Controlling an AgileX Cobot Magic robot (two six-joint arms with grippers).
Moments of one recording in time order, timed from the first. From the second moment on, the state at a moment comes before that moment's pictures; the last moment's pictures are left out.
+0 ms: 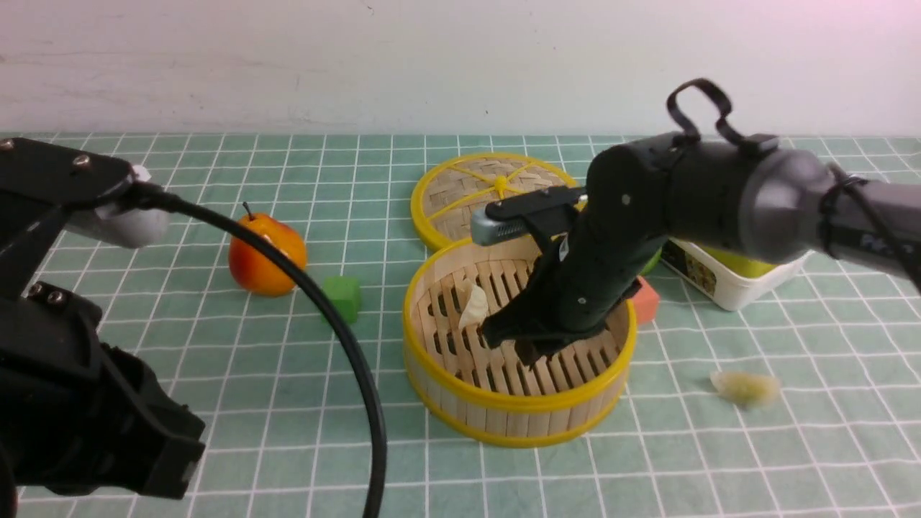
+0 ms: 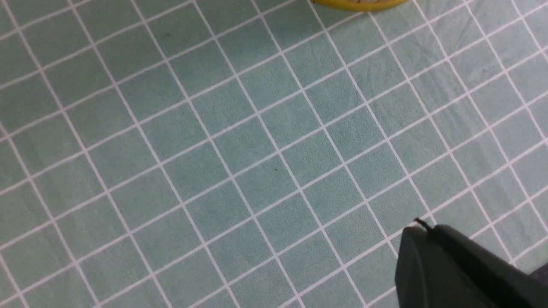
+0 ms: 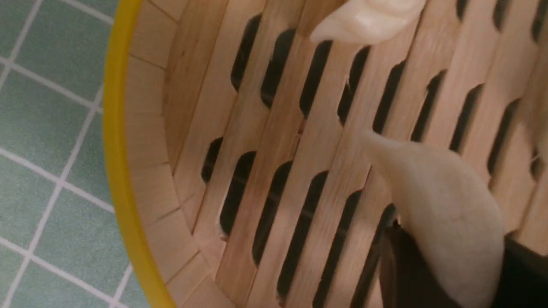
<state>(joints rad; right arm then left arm) 0.52 2.02 -1.54 0.16 0.78 0.02 -0.57 0.97 -1.04 -0.05 1.13 -0.14</state>
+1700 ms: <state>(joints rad) 0.17 1.97 -1.32 0.02 0.80 -0.13 -0.57 0.97 -1.04 -0.06 1.16 -0.14</state>
